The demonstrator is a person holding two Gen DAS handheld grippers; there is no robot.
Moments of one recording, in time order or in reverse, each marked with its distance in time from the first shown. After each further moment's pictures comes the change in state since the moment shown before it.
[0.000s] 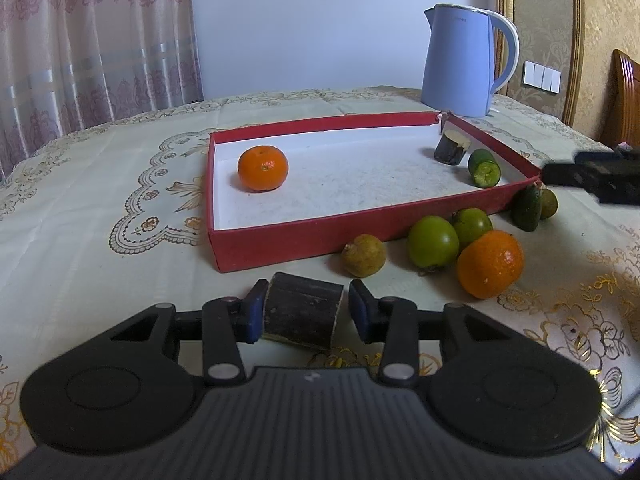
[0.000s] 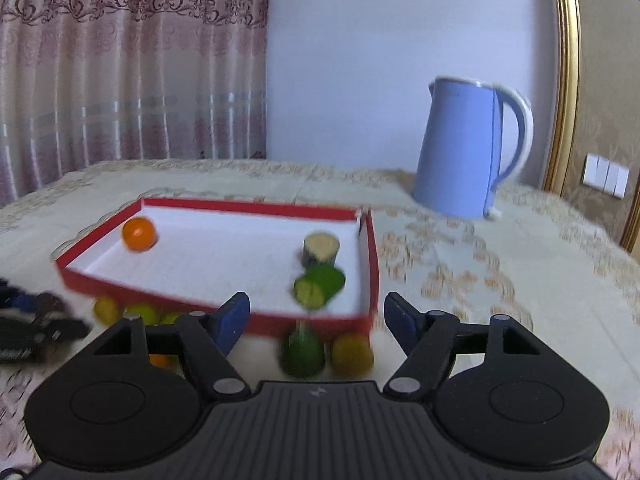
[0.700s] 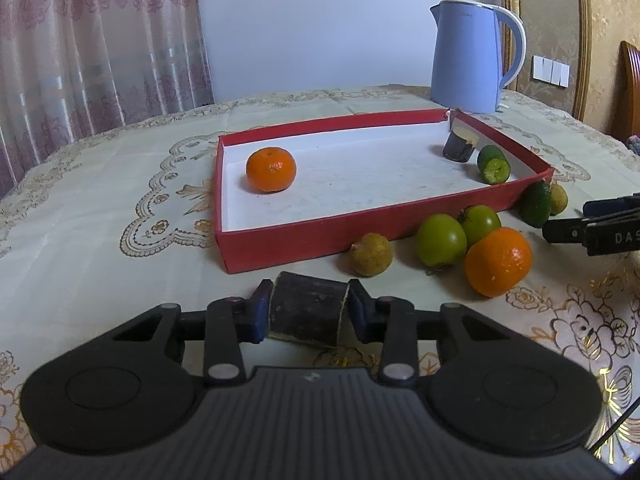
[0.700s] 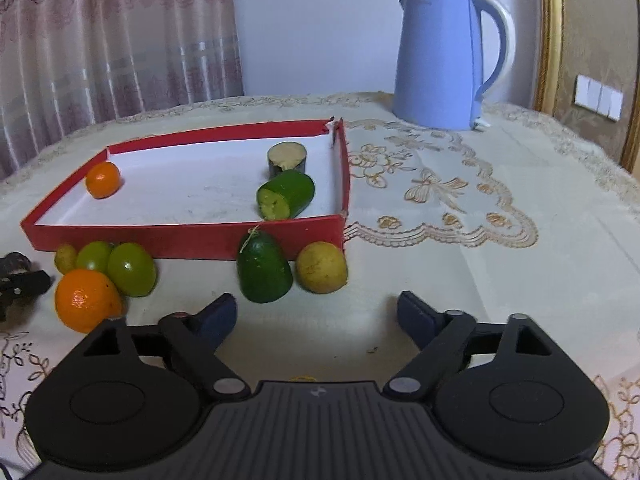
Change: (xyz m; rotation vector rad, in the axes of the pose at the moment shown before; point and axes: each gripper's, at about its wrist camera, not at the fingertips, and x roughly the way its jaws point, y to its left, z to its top) left arm -0.001 -0.007 0.000 0.023 -0.001 0.051; right arm 0.032 -0.019 -0.030 0.096 0.176 -0.015
